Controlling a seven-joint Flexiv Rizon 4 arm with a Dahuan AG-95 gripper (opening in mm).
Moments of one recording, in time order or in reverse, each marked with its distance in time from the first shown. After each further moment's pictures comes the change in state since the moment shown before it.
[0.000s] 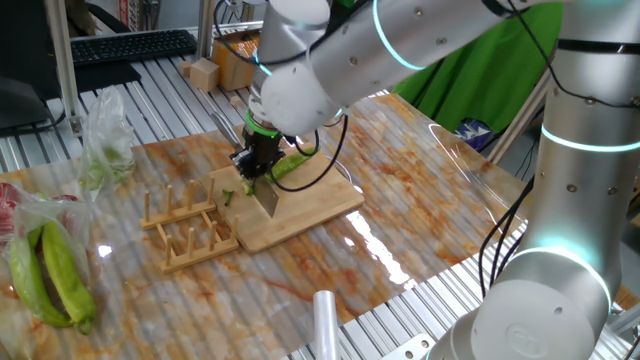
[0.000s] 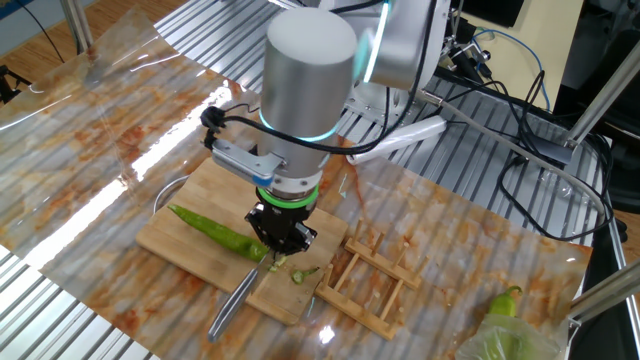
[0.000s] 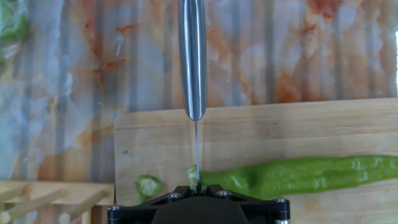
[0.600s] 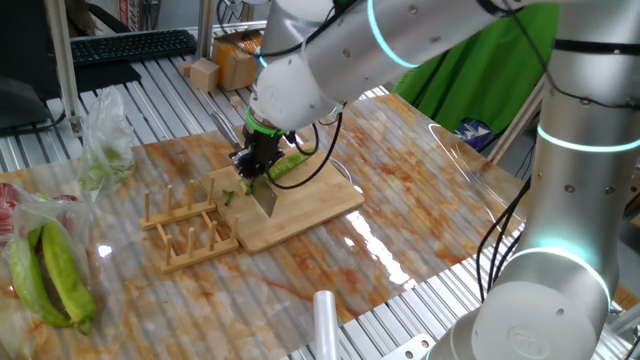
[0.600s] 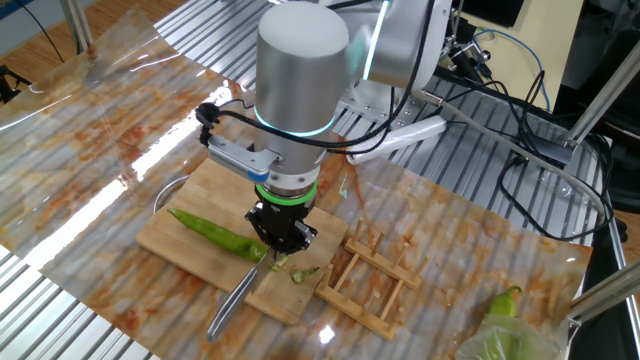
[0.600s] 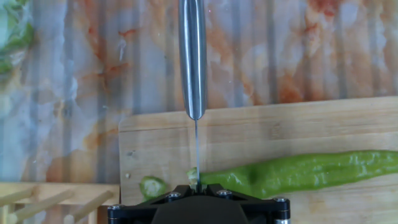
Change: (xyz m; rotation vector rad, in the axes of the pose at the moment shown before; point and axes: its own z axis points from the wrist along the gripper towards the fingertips) arm -0.008 0.001 0.006 -0.017 -0.018 0.002
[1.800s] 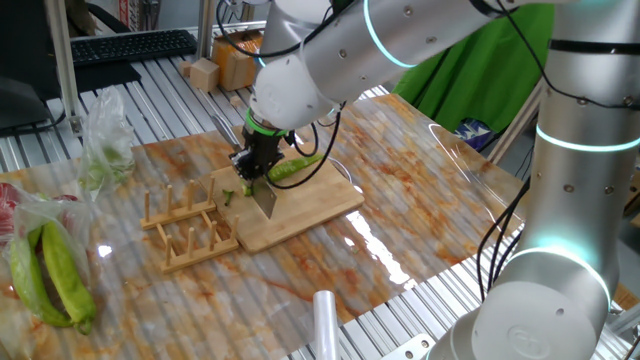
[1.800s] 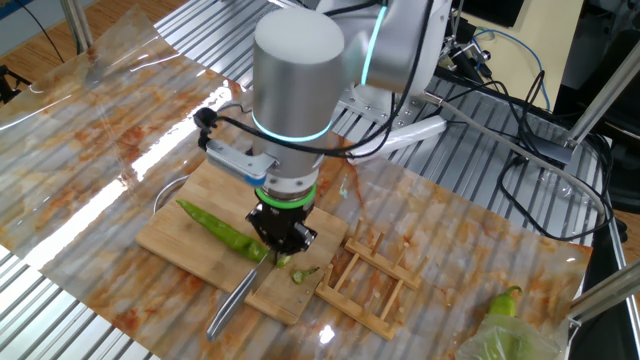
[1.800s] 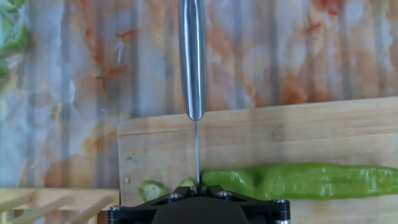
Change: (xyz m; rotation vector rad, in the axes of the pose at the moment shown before) arm 0.012 -0.001 -0.006 -0.024 0.022 0.036
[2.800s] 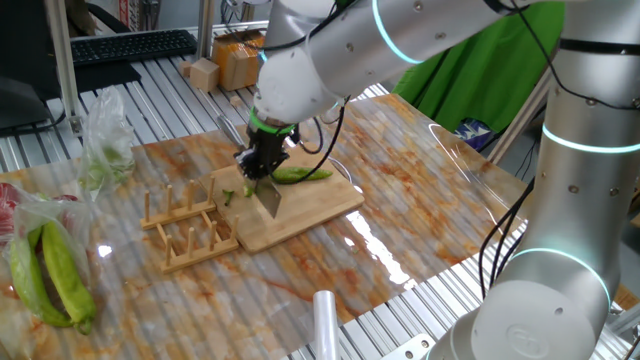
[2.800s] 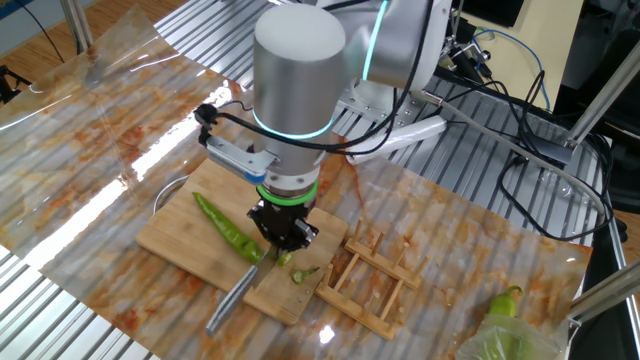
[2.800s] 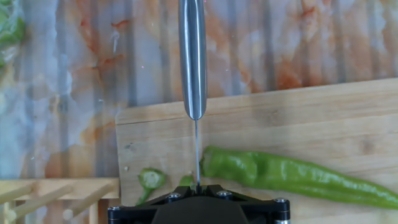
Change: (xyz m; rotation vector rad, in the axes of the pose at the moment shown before) arm 0.005 -0.006 -0.011 0.000 0.031 0.008
